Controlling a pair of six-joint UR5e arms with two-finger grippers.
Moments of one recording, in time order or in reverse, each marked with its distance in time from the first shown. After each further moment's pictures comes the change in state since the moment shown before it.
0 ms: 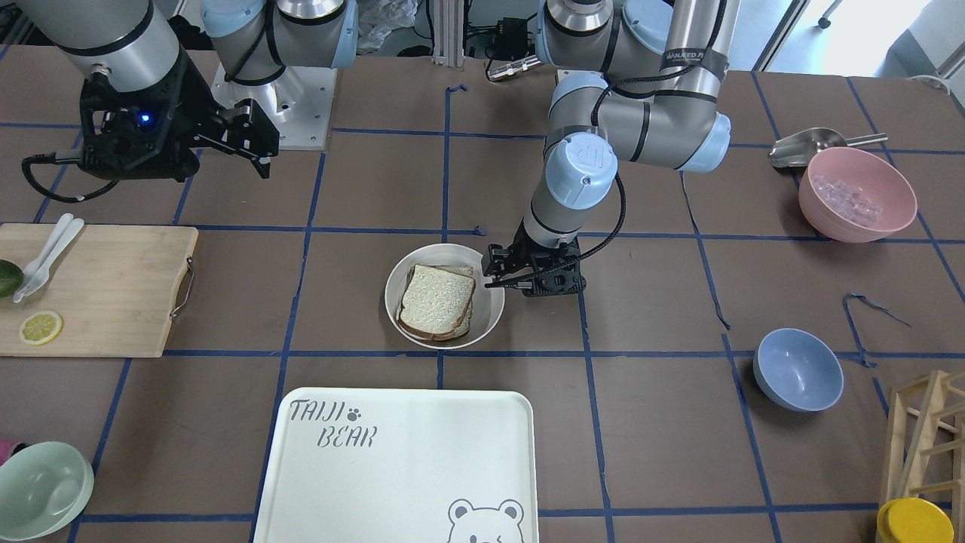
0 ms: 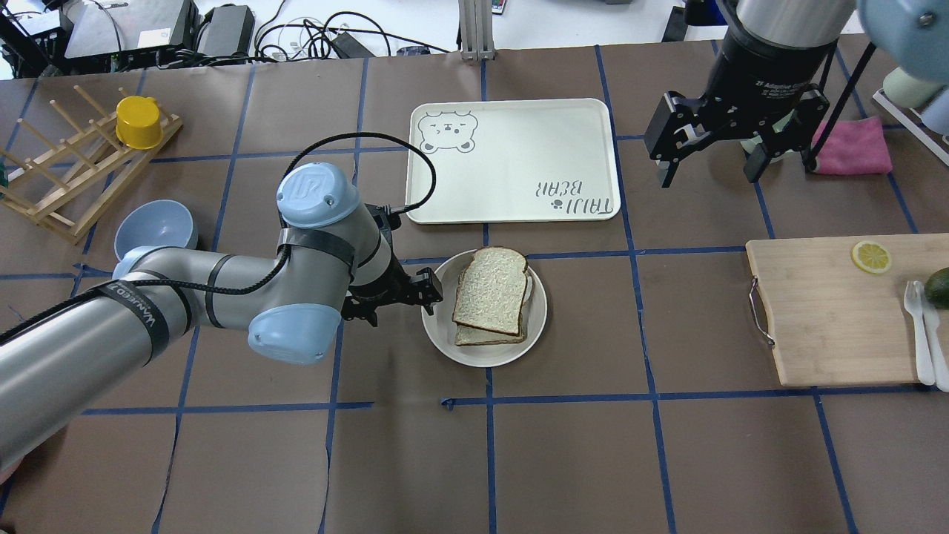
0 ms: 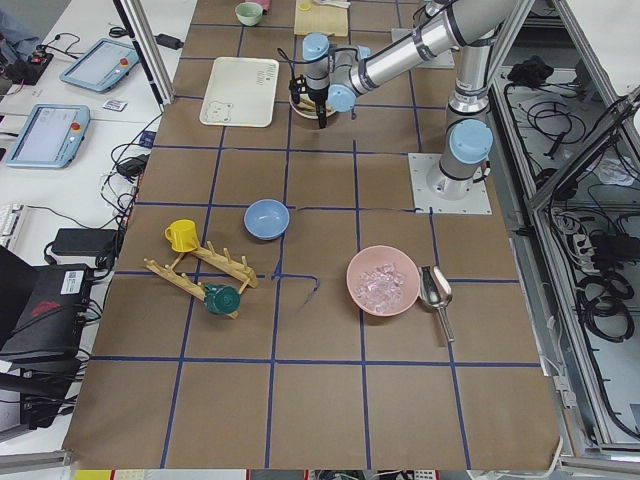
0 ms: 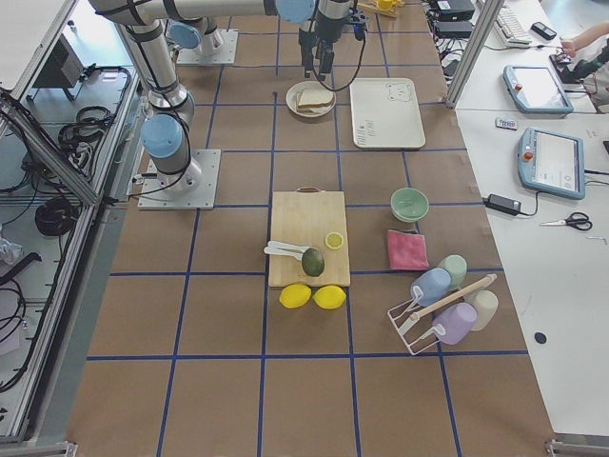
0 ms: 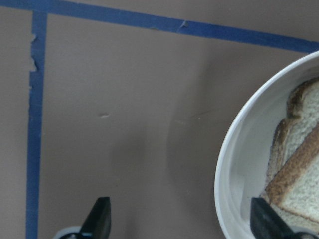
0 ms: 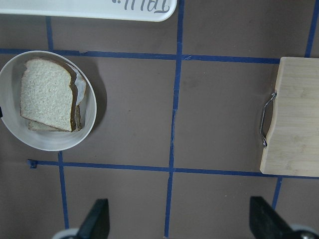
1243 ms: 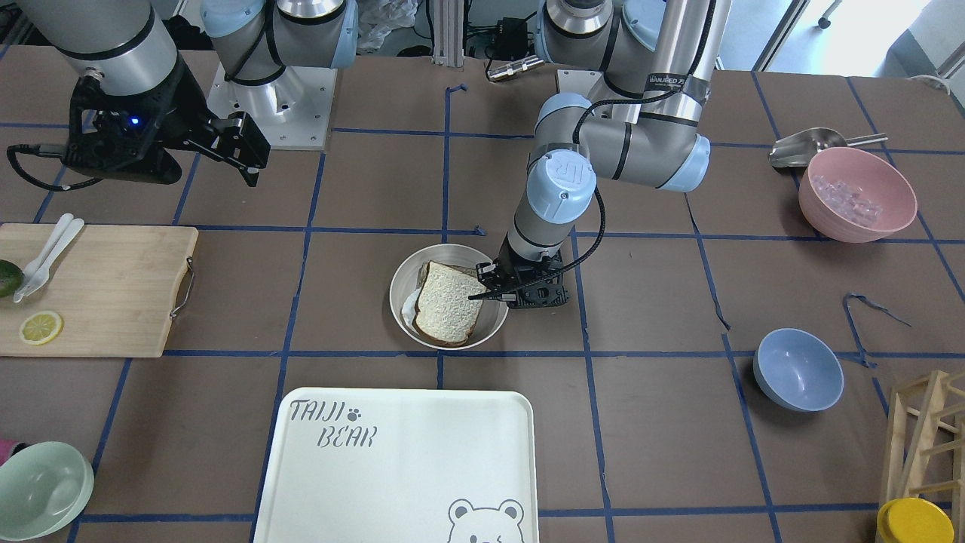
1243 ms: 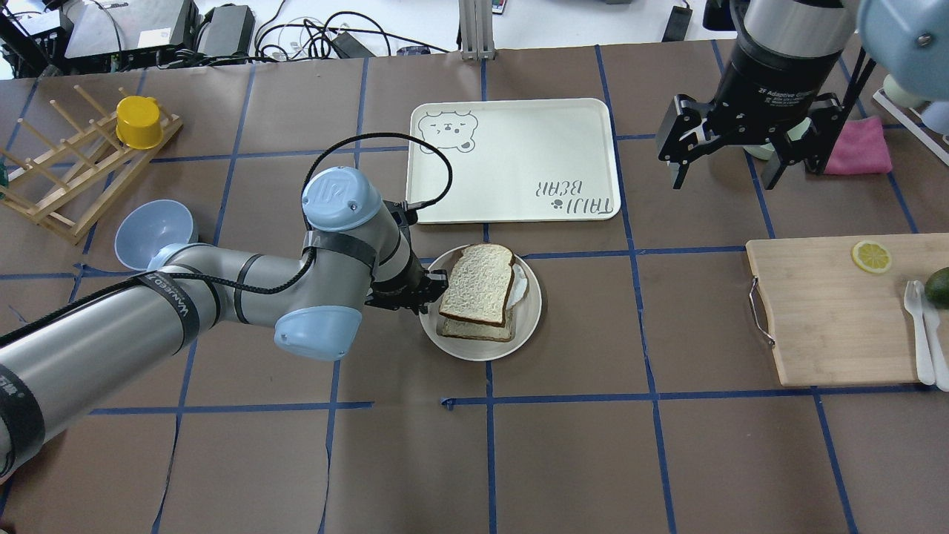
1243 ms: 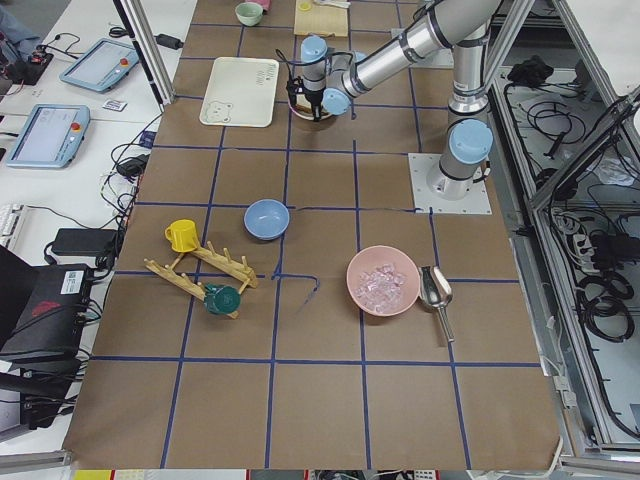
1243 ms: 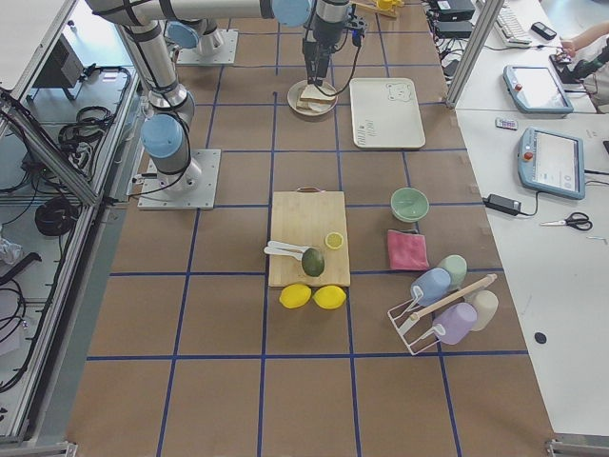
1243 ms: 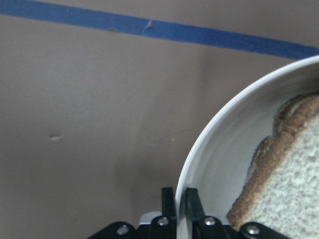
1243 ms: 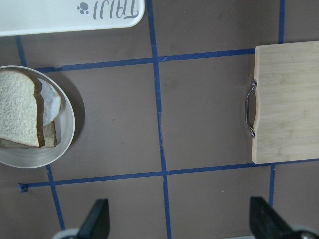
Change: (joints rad) left arm -0.018 -0.042 0.026 0.083 -0.013 -0.020; right arm 0.006 -0.014 0.023 -0.031 -0.046 0.139
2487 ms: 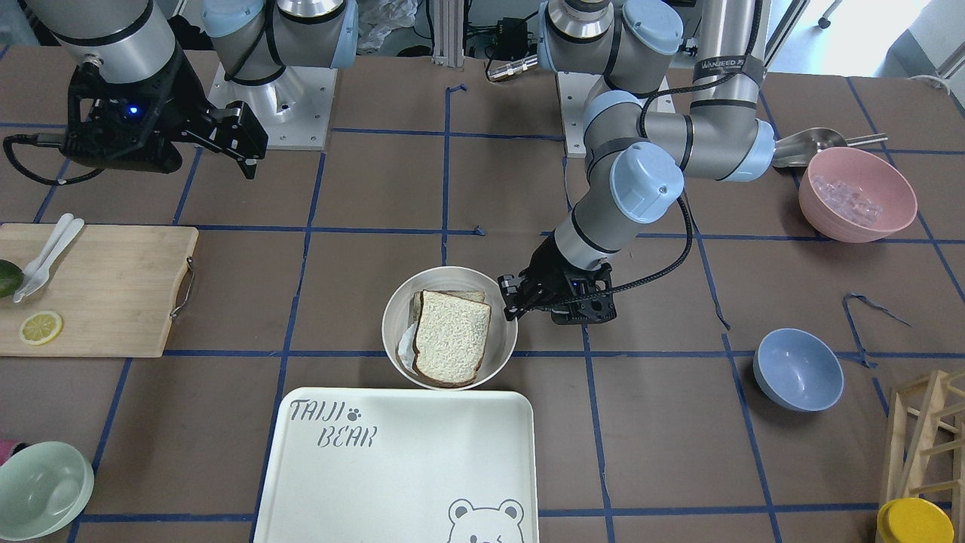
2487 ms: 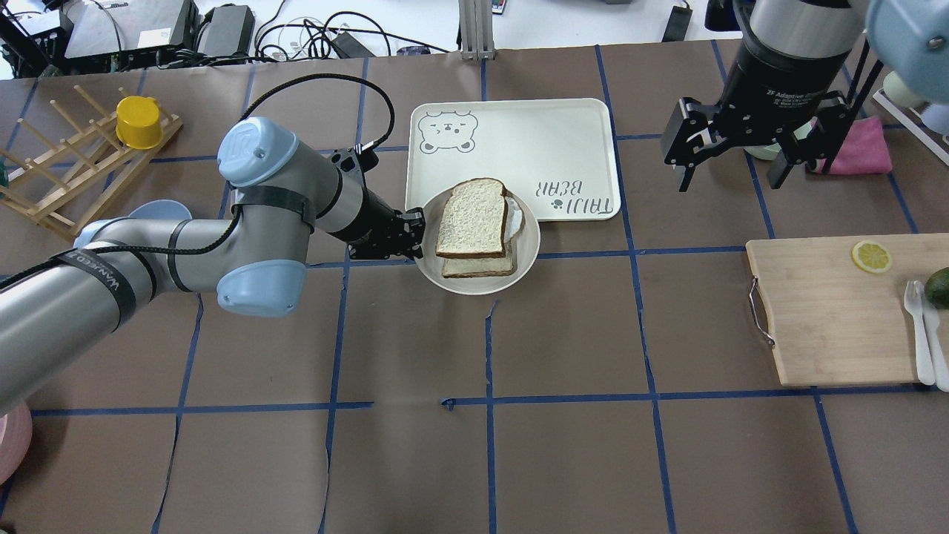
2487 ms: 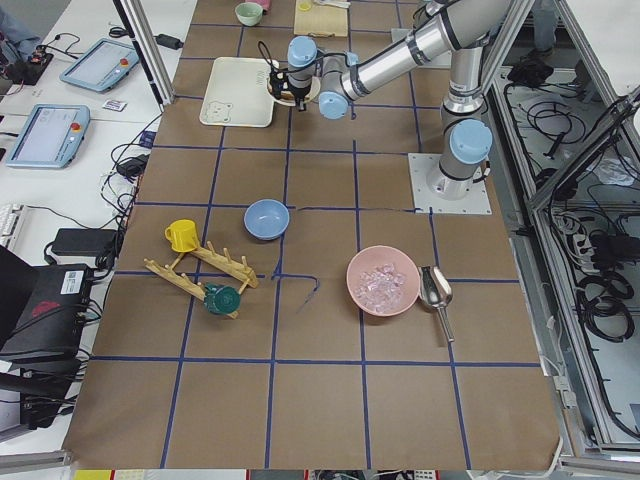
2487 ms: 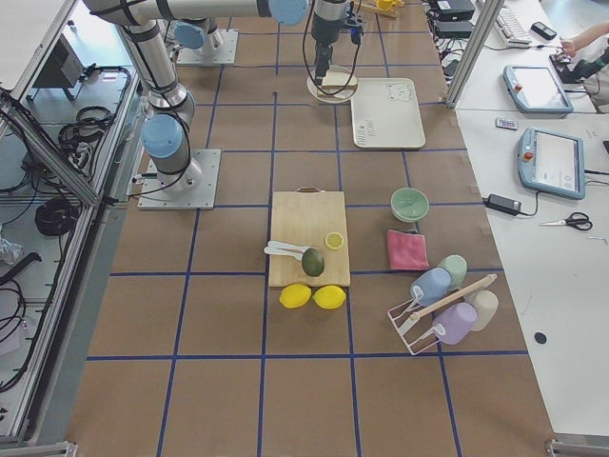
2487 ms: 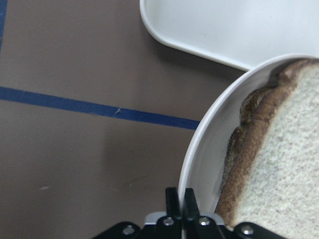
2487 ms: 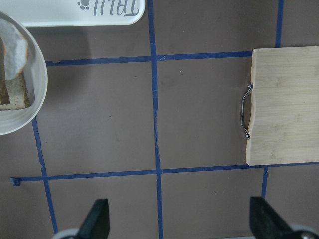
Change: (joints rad) left arm 0.146 0.019 0.093 -0.013 -0.256 0.040; right arm -0.001 -0.011 0.006 0.002 -0.014 -0.042
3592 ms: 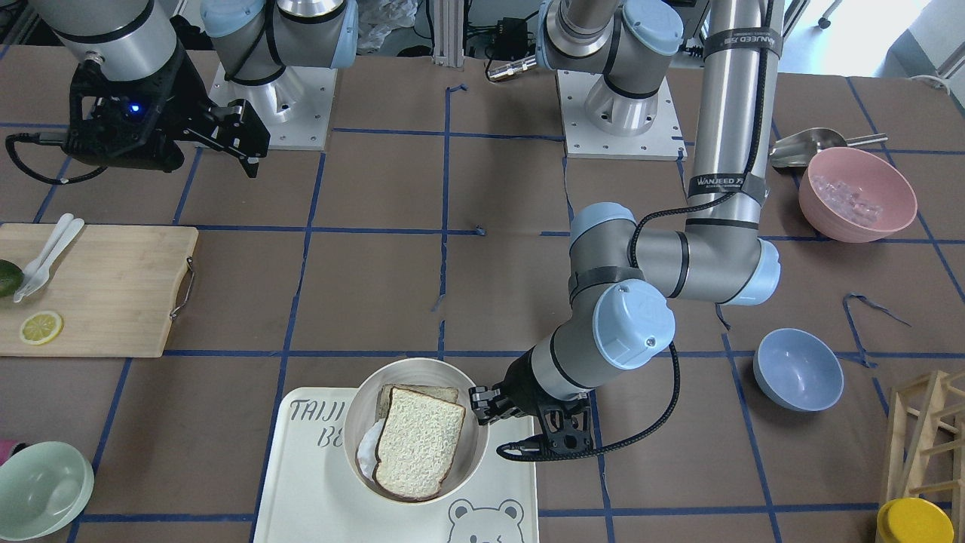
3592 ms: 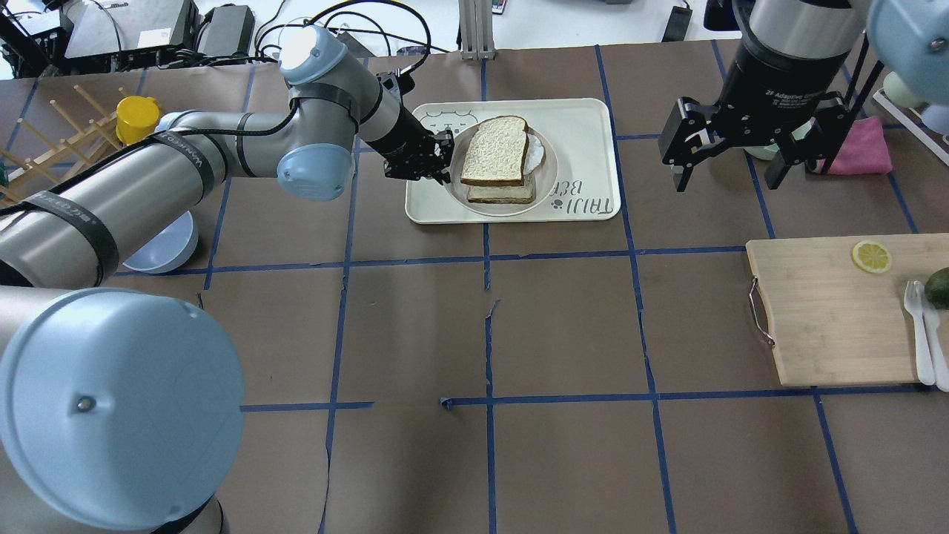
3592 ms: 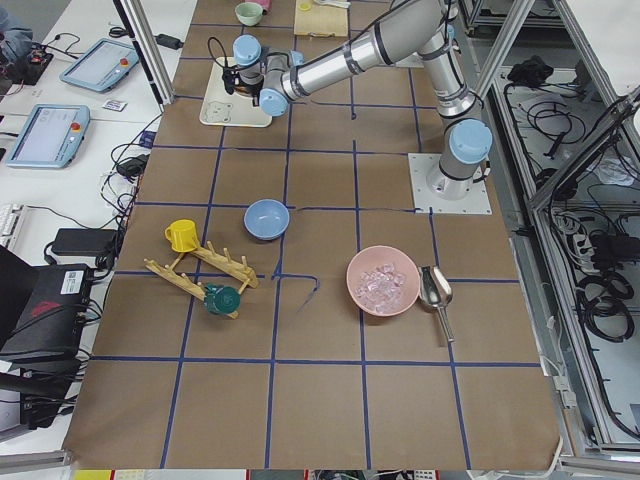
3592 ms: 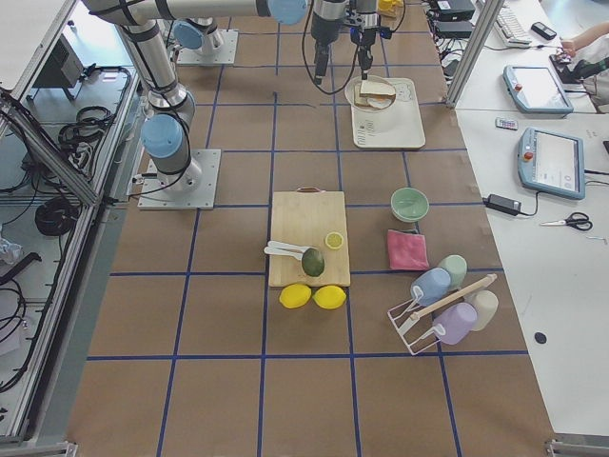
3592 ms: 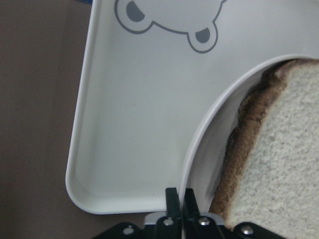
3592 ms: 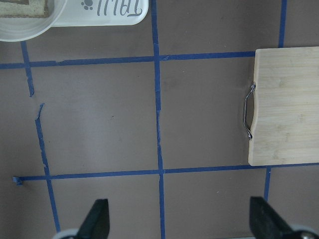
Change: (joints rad) left arm -0.043 -0.341 0.443 -0.096 -0.019 0.030; right arm 0.001 -0.001 0.002 -0.001 0.007 -0.001
